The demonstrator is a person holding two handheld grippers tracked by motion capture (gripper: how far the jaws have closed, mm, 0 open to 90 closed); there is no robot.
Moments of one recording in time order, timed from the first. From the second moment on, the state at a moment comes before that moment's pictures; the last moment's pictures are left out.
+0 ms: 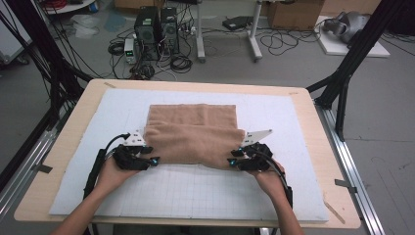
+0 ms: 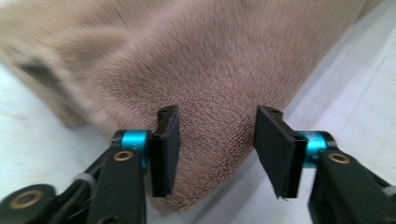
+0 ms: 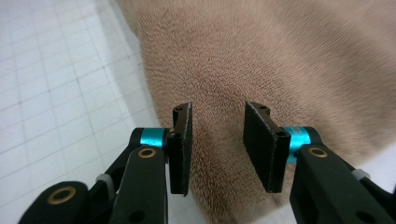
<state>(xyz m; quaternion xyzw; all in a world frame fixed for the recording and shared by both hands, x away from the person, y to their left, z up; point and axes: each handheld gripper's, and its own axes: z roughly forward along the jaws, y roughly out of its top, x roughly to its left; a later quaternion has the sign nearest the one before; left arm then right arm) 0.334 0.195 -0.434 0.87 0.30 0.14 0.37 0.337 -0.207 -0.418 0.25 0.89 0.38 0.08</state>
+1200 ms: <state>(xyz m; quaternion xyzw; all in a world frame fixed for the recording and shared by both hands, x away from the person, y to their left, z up) 0.364 0.188 -0.386 0.83 0.32 0.19 0.42 0.360 -0.208 -0.376 0.25 0.88 0.38 0.12</state>
